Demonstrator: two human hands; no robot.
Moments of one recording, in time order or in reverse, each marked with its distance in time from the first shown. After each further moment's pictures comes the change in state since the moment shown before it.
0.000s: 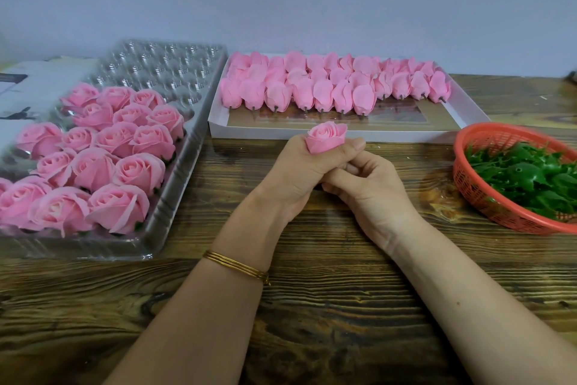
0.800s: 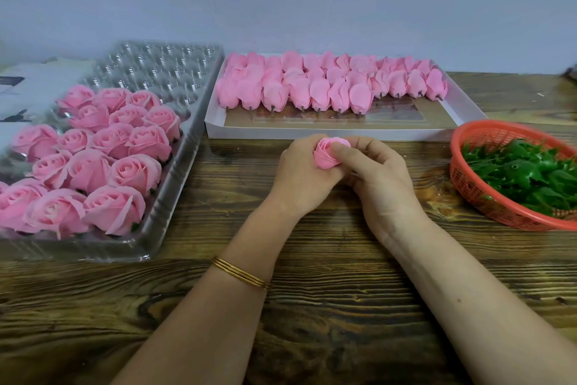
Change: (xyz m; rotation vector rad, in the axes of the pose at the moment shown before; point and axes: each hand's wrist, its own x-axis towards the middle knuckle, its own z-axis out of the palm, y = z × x) left_hand 0.003 -0.012 0.002 0.629 0.187 0.222; right_hand -0.003 -0.011 0.002 0.003 0.220 -0.008
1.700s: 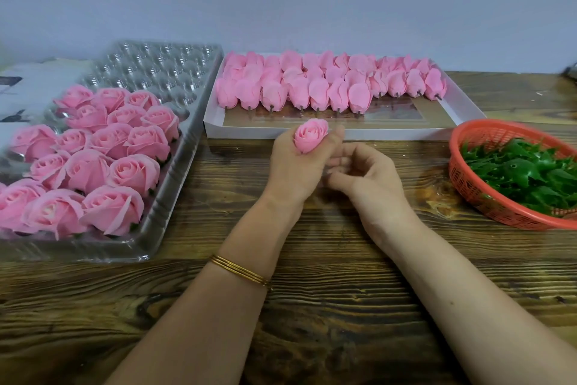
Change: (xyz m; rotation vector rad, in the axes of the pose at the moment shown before) left_hand -0.001 0.009 0.004 -0.513 0.157 -0.105; right_hand 0.002 0.009 0.000 -0.223 -0.071 -0.113
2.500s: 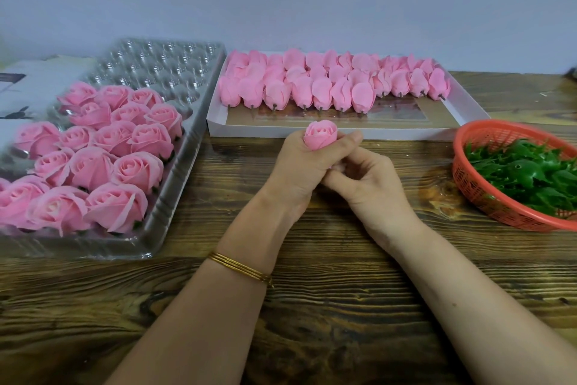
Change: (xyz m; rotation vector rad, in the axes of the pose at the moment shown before) left_hand 0.000 0.004 -0.004 -0.120 -0.217 -0.107; right_hand 0.000 0.004 0.001 -0.041 -0.151 -0.163
